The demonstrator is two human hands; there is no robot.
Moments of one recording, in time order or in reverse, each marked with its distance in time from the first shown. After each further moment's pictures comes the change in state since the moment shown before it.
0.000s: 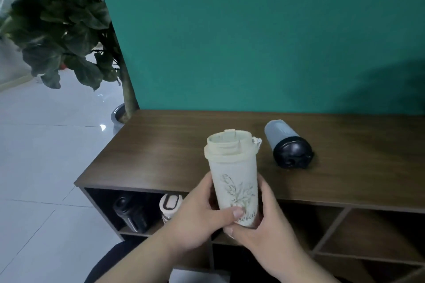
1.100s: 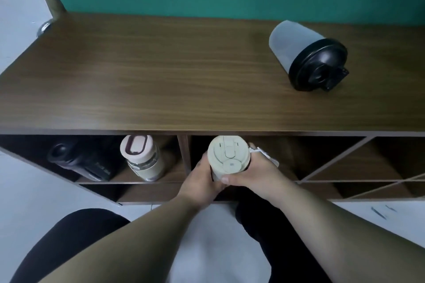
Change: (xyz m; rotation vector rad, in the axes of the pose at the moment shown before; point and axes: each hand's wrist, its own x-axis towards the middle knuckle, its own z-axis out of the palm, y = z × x) left_hand 0.044 -0.223 0.062 0.296 -0.083 -0.224; right_hand 0.050 0.162 -0.001 -0.255 -0.068 0.378
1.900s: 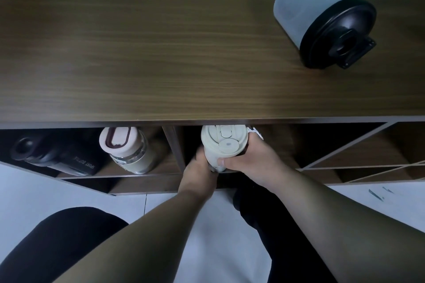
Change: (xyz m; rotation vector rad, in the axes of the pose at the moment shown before) left_hand 0.023 -0.023 0.033 0.136 0.130 -0.246; right_hand 0.027 0.018 0.007 0.089 0.074 -0.005
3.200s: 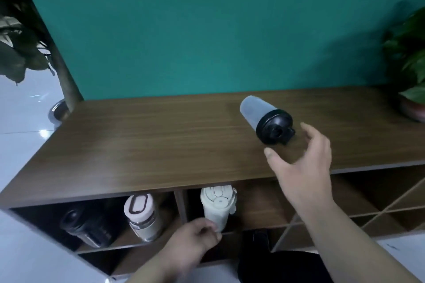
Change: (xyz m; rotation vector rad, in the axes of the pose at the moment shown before) left_hand -0.082 0.048 -0.099 -0.259 -0.306 0.092; right_hand -0.094 -0.135 -0.091 -0.193 0.848 -0.229
